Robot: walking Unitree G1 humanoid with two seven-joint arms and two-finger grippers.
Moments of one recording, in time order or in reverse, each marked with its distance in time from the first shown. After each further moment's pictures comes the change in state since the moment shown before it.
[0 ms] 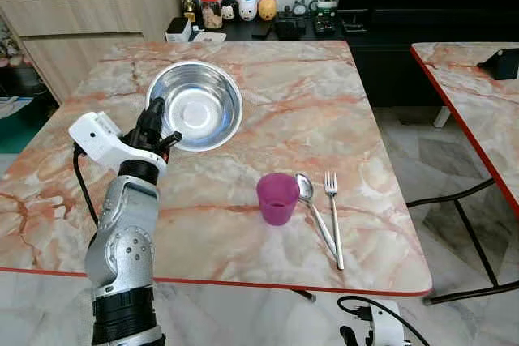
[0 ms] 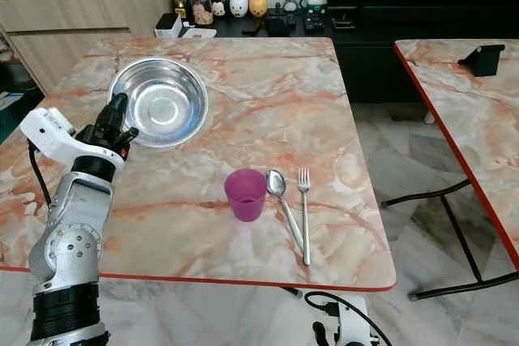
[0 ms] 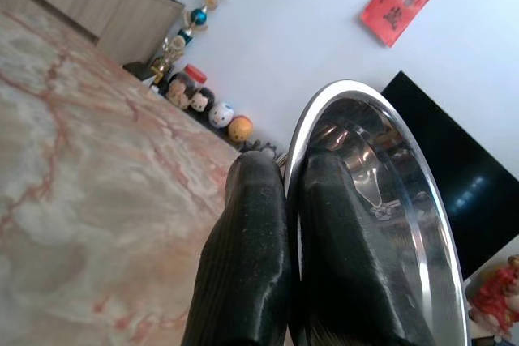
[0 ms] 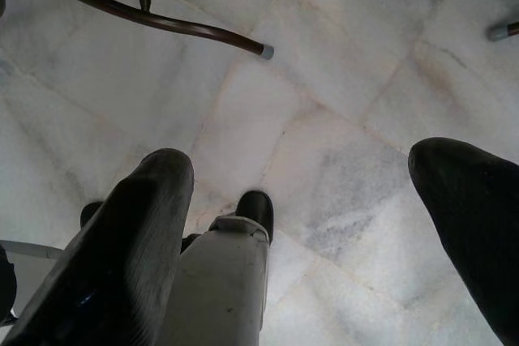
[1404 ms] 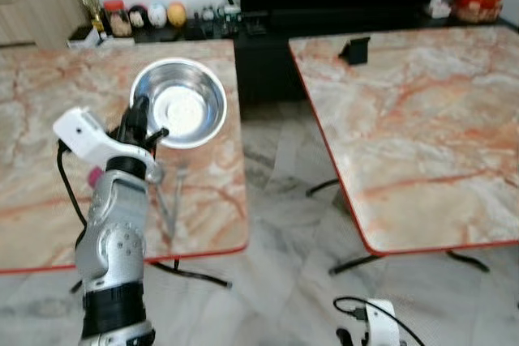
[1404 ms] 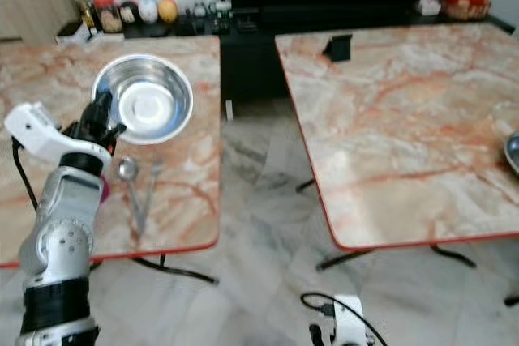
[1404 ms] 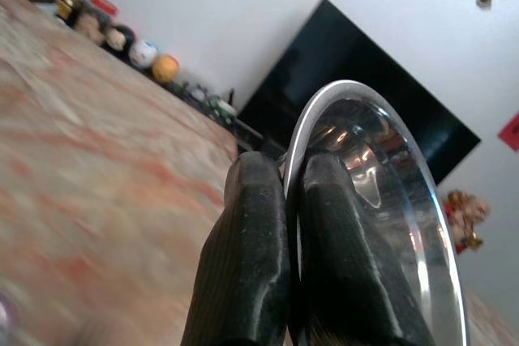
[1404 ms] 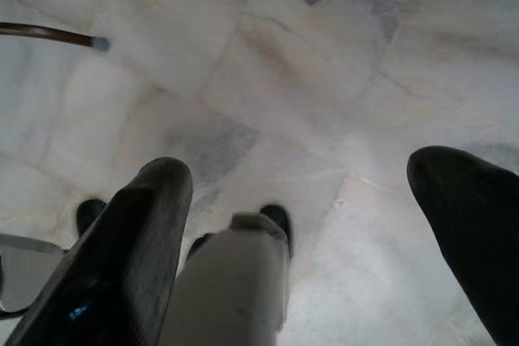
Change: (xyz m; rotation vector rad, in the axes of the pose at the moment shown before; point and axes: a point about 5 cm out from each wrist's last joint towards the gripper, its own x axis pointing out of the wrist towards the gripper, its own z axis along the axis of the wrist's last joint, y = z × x) left arm 0.004 0.004 -0.001 0.022 0.005 0.045; right arm 0.000 0.002 -0.002 -0.016 0.017 -0.002
